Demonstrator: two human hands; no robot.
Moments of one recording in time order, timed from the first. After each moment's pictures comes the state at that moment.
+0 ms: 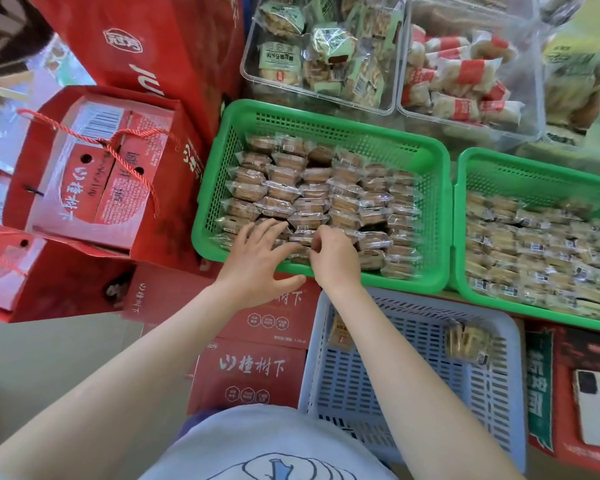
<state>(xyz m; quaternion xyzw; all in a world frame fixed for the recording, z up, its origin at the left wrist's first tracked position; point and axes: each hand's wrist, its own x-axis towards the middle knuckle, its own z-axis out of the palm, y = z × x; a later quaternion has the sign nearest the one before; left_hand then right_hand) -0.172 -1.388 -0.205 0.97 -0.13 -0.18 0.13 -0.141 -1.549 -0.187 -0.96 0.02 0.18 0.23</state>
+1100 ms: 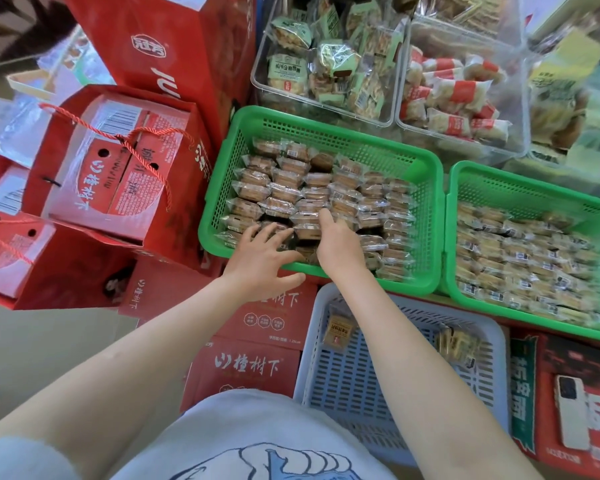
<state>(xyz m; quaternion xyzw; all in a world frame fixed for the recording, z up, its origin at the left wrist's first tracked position) -0.173 -1.392 -0.199 0.96 -0.15 -0.20 0.10 -0.123 -1.552 -0.174 -0.97 -0.06 0.17 0.14</state>
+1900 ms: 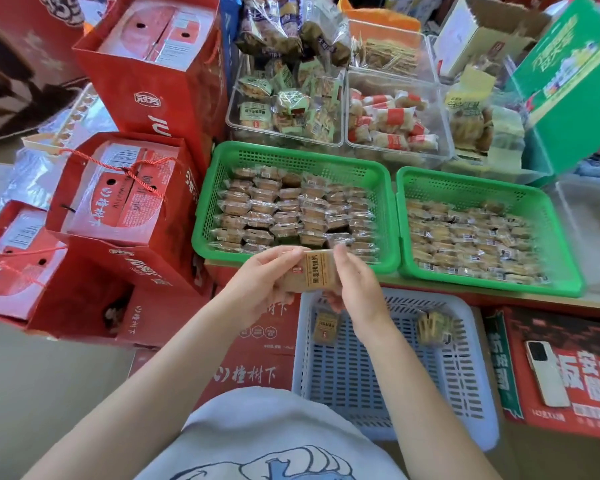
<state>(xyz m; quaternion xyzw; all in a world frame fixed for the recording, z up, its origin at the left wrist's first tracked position) -0.254 -1.428 -0.084 0.53 0.11 -0.28 0.79 -0.266 -1.597 -0.067 -0.75 0.16 0.14 0.63</state>
